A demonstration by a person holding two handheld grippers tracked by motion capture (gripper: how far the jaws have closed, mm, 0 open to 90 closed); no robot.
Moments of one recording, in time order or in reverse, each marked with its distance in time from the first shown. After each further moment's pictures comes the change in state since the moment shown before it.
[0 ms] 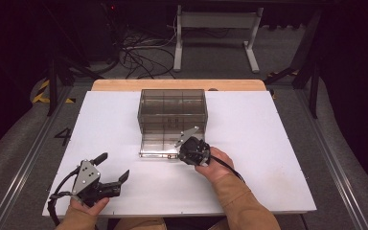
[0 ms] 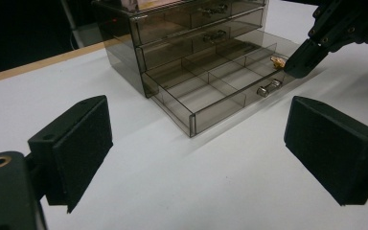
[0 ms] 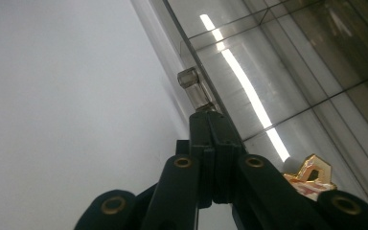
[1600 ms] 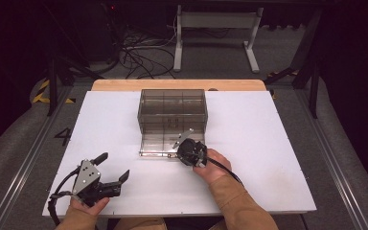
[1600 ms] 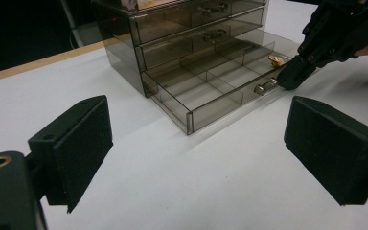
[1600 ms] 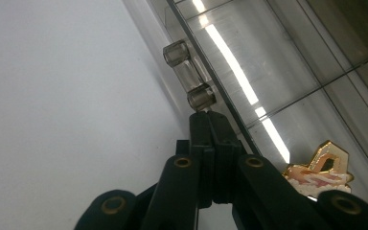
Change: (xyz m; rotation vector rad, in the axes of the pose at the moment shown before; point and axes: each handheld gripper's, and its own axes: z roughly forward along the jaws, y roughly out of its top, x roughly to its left) left arm 0.000 0.000 0.001 0.004 0.000 -0.001; right arm 0.000 -0.001 0.019 0.071 -0.063 0.027
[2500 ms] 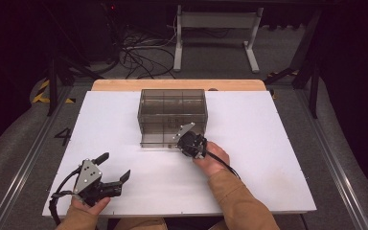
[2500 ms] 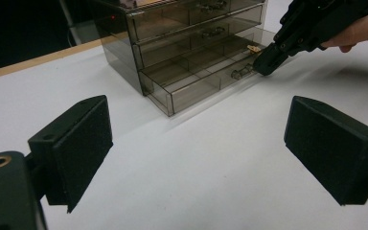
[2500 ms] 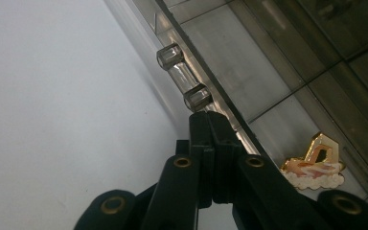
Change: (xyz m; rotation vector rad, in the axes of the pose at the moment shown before) left arm 0.000 0.000 0.002 0.008 -0.007 0.005; right arm -0.023 0.007 0.010 -0.062 -0.075 0.015
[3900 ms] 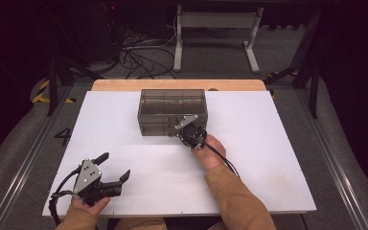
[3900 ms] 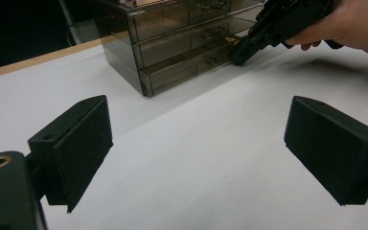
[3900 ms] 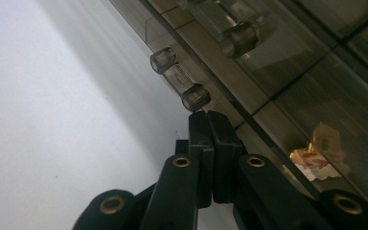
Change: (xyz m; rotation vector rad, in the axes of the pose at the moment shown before) left arm 0.001 0.000 0.000 0.001 0.000 -0.004; right arm -0.028 0.005 0.022 -0.092 -0.073 0.085
